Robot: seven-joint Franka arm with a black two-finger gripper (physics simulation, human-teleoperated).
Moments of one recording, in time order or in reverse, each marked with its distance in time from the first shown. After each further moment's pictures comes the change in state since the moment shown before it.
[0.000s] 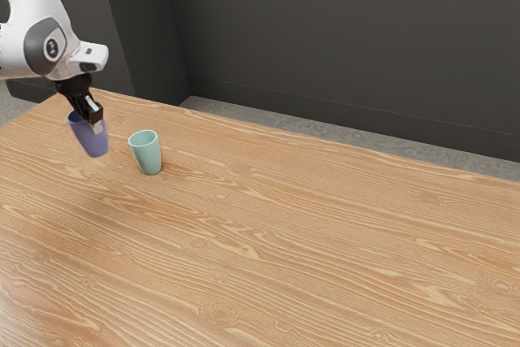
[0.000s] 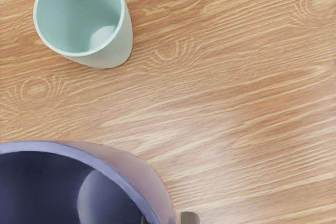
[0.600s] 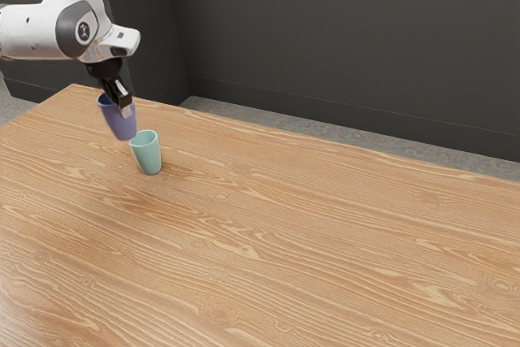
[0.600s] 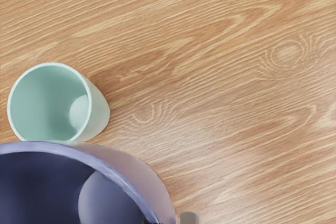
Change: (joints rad) arm -0.081 0.112 0.002 0.184 -0.009 -0.063 0.010
